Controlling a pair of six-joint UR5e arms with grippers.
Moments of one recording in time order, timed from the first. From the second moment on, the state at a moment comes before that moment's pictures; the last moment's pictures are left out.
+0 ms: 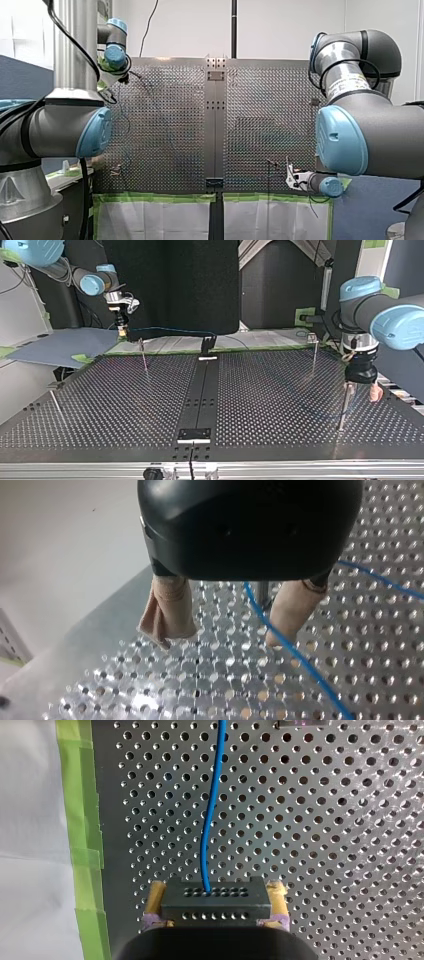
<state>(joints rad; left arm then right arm) 0.17 -1.56 -1.72 -3.12 -1.69 -2.40 1.63 -0.61 1.80 -1.05 1.19 1.51</state>
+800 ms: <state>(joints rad) 0.12 -1.37 -1.82 -3.16 -1.74 -2.35 1.63 -0.61 1.80 -1.05 1.19 1.52</state>
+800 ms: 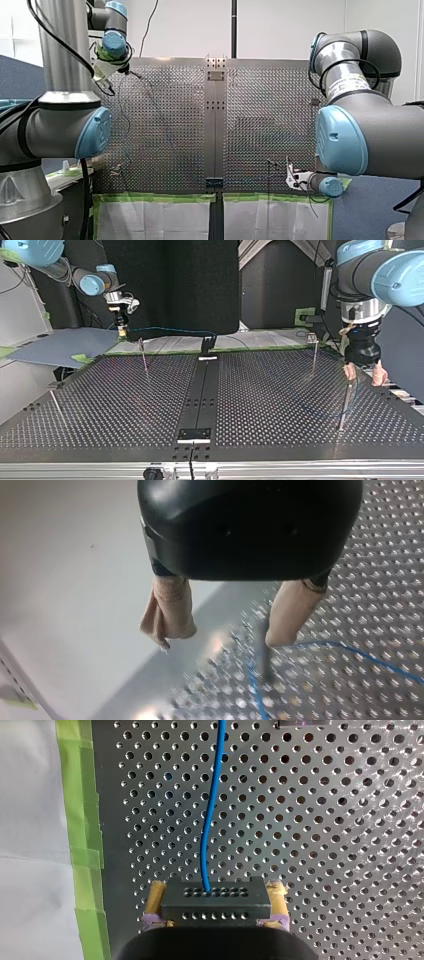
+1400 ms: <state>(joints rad) 0.11 -1.38 -1.66 -3.30 -1.80 -2.20 1.63 -0.61 1.80 -1.05 1.19 1.52</state>
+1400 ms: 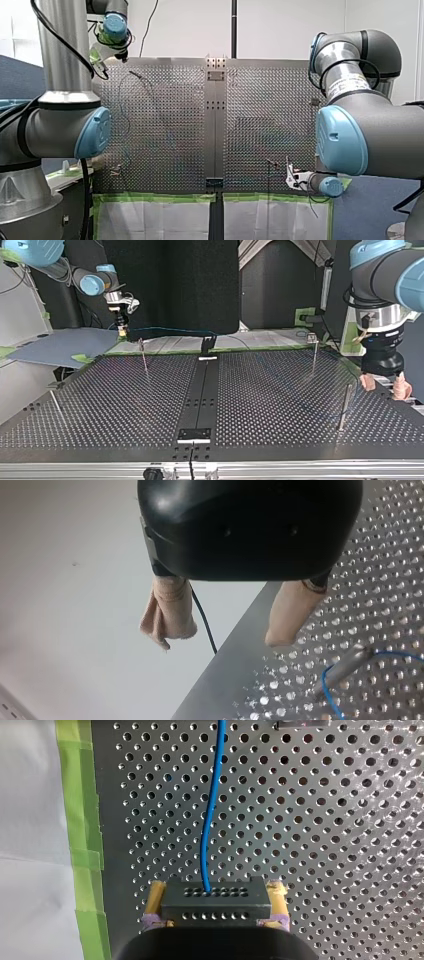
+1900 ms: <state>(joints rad) 0.07 -1.39 -1.55 -3.39 -1.85 -2.06 1.63 -0.61 1.80 -1.05 1.19 1.51</state>
